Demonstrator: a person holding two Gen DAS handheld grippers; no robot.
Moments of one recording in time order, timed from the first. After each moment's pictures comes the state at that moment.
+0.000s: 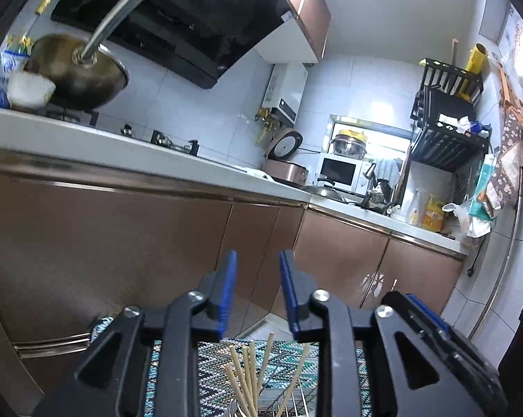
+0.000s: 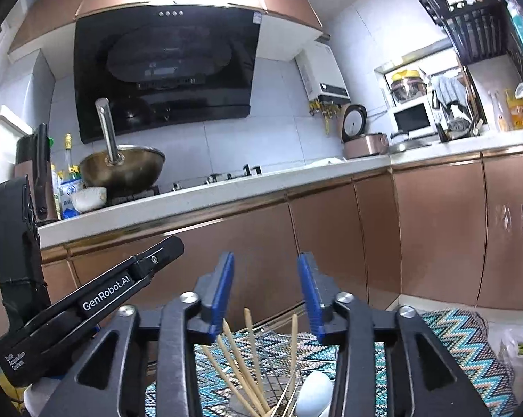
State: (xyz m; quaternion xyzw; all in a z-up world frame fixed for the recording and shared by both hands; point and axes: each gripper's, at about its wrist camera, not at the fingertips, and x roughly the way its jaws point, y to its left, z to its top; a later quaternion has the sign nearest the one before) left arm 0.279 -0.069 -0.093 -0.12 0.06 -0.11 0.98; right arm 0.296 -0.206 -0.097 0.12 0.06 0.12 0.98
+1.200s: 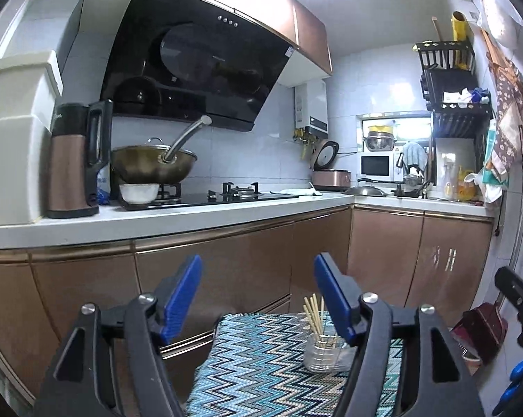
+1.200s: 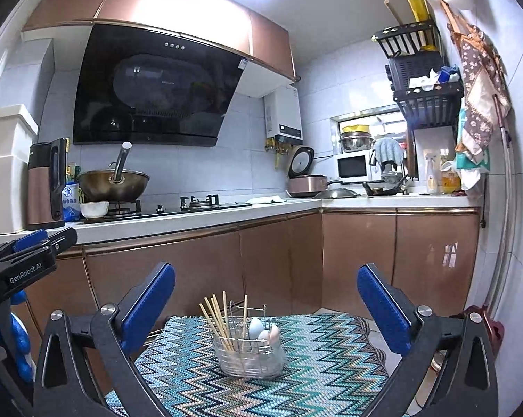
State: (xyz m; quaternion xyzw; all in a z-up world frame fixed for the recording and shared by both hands) left arm 0.038 -0.024 -0.005 0.01 0.05 0.01 1.00; right arm 0.071 -0.215 -0.009 0.05 0.04 -0.02 1.00
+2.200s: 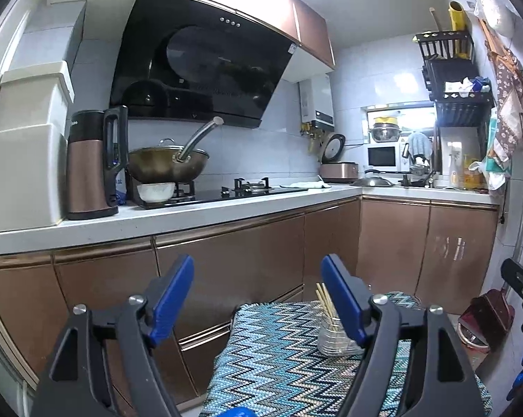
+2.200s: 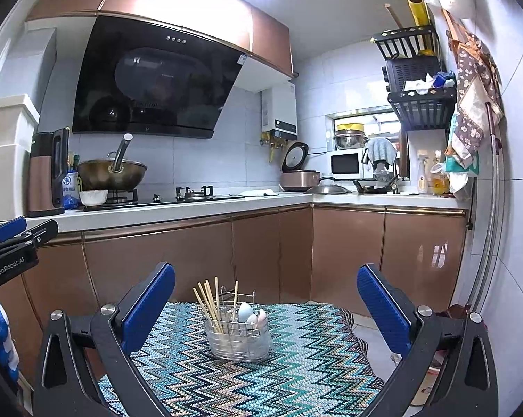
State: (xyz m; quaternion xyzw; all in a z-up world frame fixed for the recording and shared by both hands) left arm 0.012 -0.015 -0.007 0.02 0.06 0.03 1.00; right arm 0.048 -0.216 -0.011 0.03 0.06 -0.03 1.00
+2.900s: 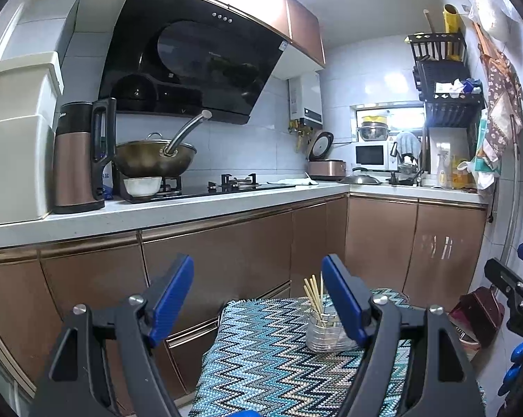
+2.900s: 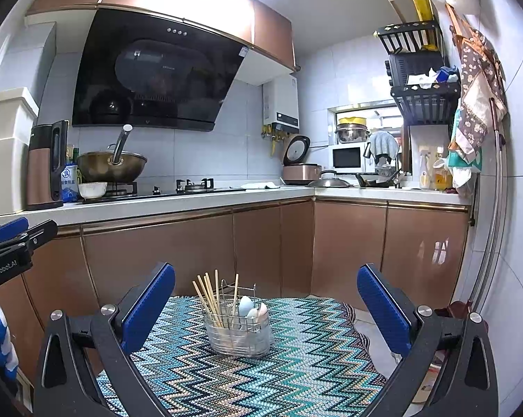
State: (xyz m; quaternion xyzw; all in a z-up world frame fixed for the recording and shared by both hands) left arm 0.015 -0.017 -0.011 0.02 0.07 0.00 1.00; right arm 0.055 -0.219 -0.016 0.03 0.07 -0.02 1.00
